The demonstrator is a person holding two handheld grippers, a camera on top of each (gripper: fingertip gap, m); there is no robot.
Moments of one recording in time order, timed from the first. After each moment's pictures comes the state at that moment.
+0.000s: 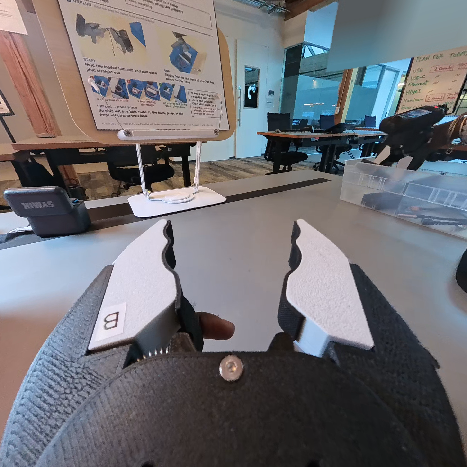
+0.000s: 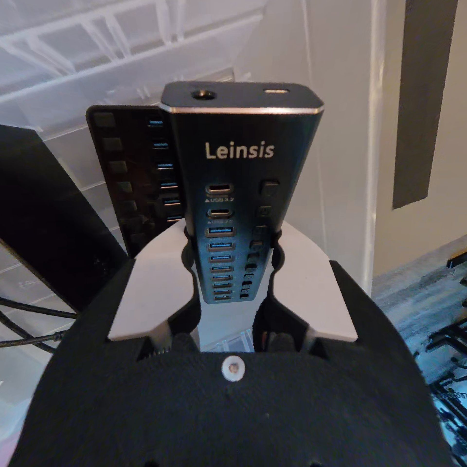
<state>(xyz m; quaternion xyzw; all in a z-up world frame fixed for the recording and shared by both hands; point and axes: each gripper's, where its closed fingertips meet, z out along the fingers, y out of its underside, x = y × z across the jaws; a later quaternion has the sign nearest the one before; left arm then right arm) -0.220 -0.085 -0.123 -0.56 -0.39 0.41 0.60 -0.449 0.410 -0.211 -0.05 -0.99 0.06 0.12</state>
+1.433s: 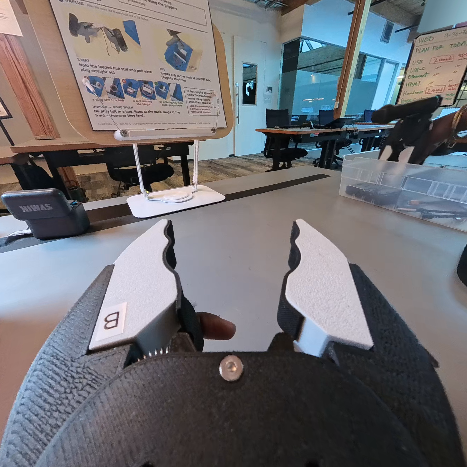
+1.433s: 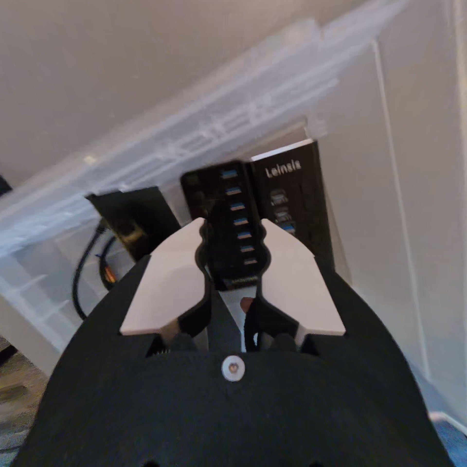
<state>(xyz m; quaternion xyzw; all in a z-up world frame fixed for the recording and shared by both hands) -0.221 -0.082 -0.124 -0.57 -0.38 0.42 0.60 -0.404 0.372 -0.210 -0.12 -0.99 0.11 -0.02</state>
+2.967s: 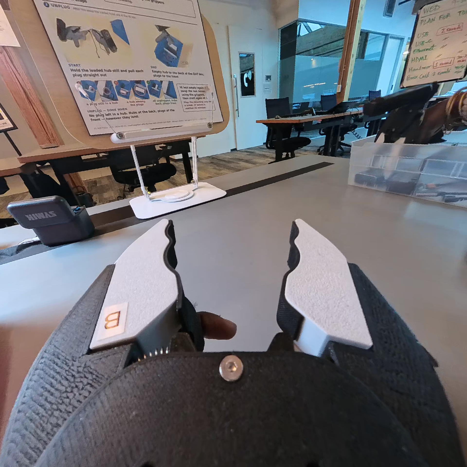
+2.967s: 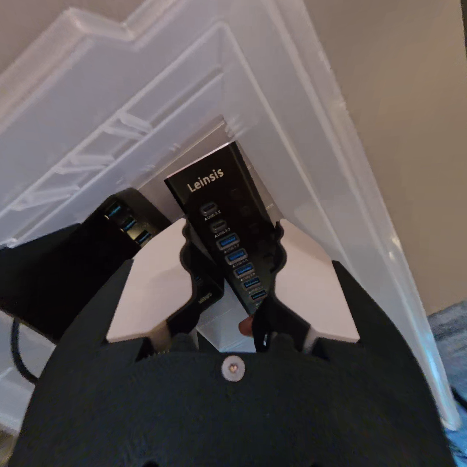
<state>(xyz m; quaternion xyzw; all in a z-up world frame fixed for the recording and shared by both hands) -0.220 -0.078 -0.128 -0.59 -0.37 0.43 0.57 -0.437 0.380 -0.230 -0.16 -0.98 0.09 0.04</state>
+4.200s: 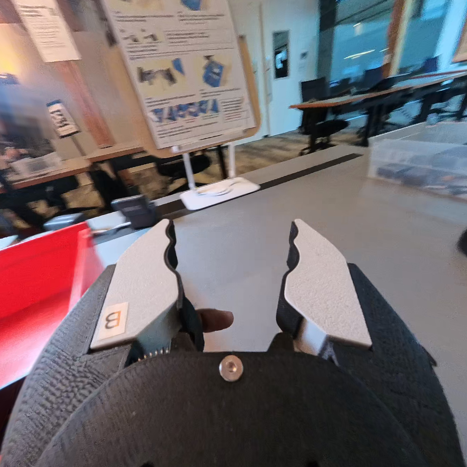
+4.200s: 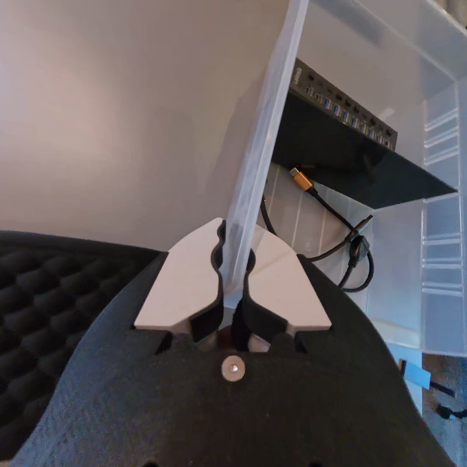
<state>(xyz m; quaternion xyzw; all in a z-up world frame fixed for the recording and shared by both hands) -0.135 -0.129 -0.078 -0.59 -0.40 0.48 0.51 -0.252 0.347 -0.201 -0.45 -0.81 0.22 0.32</state>
